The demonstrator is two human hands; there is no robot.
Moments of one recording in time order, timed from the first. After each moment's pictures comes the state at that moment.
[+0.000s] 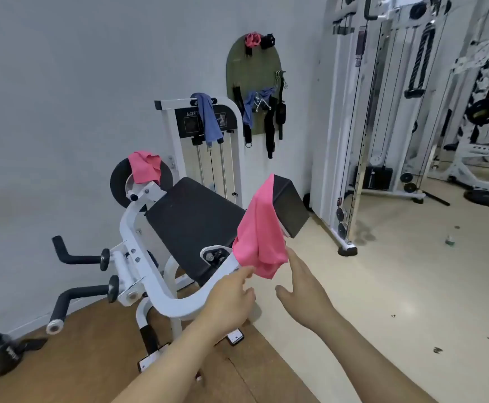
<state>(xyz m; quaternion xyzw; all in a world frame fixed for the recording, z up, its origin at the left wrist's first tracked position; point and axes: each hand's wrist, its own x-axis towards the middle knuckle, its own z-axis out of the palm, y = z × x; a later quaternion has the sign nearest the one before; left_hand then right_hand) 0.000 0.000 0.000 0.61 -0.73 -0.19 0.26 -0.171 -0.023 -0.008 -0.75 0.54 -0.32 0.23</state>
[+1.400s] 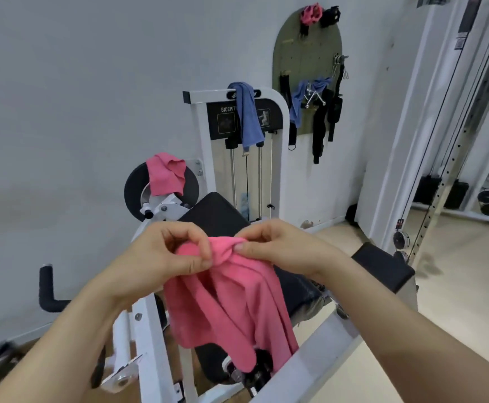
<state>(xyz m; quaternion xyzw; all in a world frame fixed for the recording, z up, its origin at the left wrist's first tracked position) 0.191 -0.232 0.131 0.49 -0.65 -0.36 0.45 -0.014 -0.329 0.124 -0.80 0.24 -0.18 0.51</state>
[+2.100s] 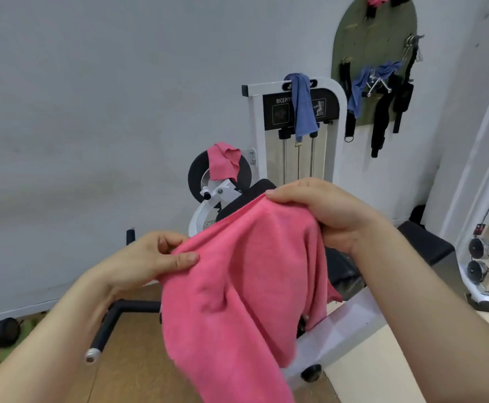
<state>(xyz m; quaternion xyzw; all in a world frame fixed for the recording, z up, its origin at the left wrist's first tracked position) 0.226 -0.123 0.122 0.61 -0.55 -0.41 0.39 -0.020 -0.268 0.163 -0.68 0.19 -0.23 0.67</state>
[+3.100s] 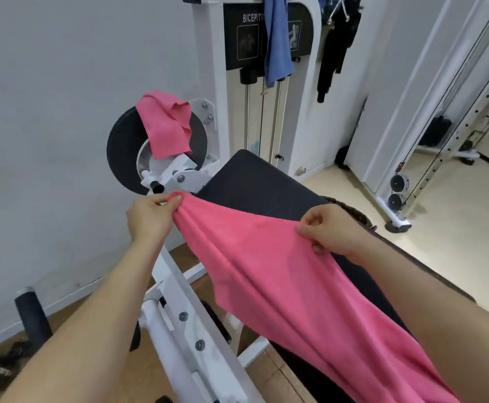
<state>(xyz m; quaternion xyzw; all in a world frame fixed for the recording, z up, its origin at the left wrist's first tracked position) 0.508 -0.509 -0.040 0.74 -0.39 -0.21 0.51 0.188 -0.494 0.003 -0.64 0.62 -0.22 0.39</state>
